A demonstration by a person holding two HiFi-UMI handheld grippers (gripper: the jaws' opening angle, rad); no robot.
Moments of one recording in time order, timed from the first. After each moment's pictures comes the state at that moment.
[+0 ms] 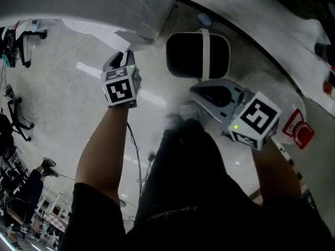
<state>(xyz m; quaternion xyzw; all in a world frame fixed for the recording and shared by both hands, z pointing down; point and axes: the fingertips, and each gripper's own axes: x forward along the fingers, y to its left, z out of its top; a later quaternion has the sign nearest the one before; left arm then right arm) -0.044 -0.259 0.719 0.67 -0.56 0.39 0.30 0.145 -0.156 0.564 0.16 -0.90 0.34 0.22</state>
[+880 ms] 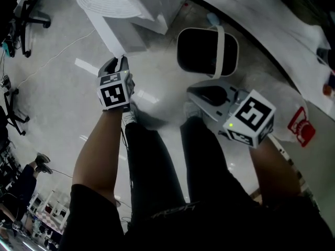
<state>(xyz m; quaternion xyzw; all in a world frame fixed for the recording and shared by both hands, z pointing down) -0.118 -0.207 0.723 0.65 -0.57 0.39 0.31 0.091 -0.126 0.567 0.13 -0.91 0.32 0.24</state>
